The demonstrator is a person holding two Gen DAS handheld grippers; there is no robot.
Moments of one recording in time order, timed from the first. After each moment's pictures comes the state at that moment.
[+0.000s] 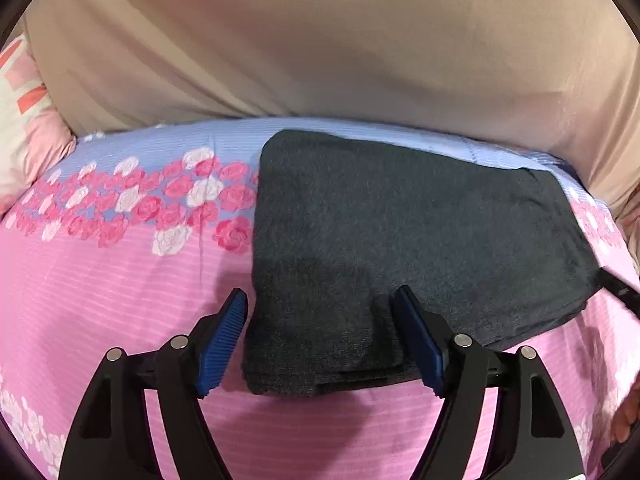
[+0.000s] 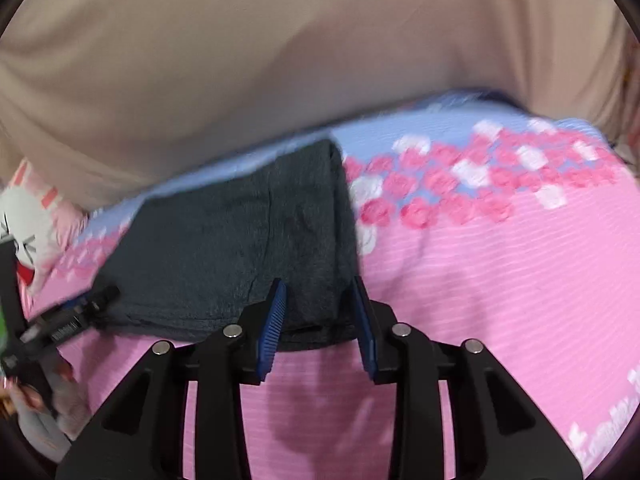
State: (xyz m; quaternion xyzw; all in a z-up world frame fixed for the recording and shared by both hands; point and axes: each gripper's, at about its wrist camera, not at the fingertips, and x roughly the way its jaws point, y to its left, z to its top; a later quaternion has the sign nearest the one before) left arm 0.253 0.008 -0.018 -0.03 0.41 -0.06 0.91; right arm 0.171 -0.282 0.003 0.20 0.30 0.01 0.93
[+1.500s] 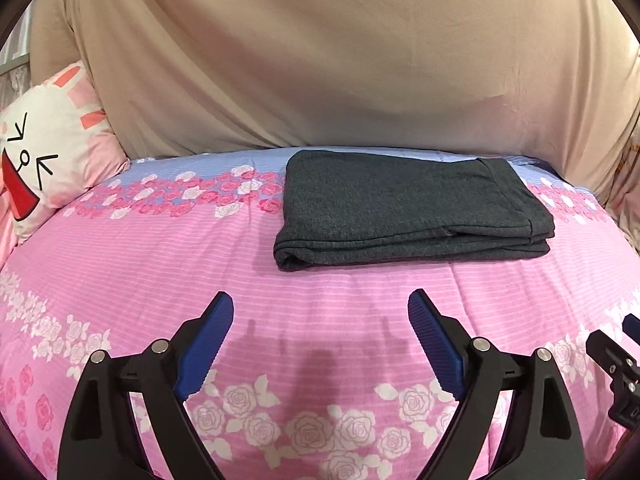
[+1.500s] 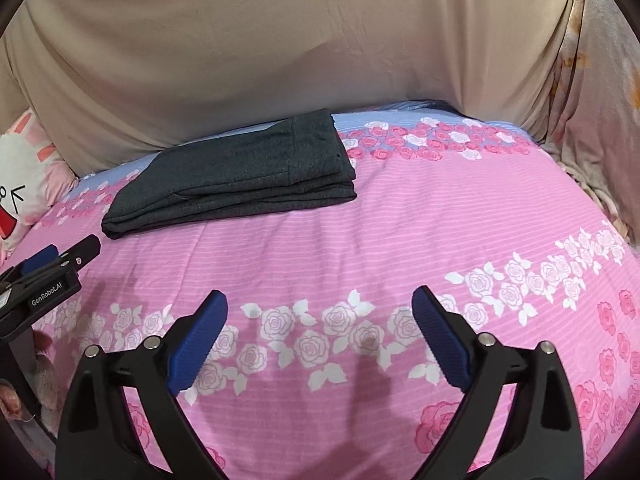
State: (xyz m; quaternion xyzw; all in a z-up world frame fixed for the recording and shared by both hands) left arm 0.124 -0.008 0.000 0.00 0.32 -0.02 0.95; right arm 0.043 -0.207 -0.014 0.13 0.30 -0.06 0.94
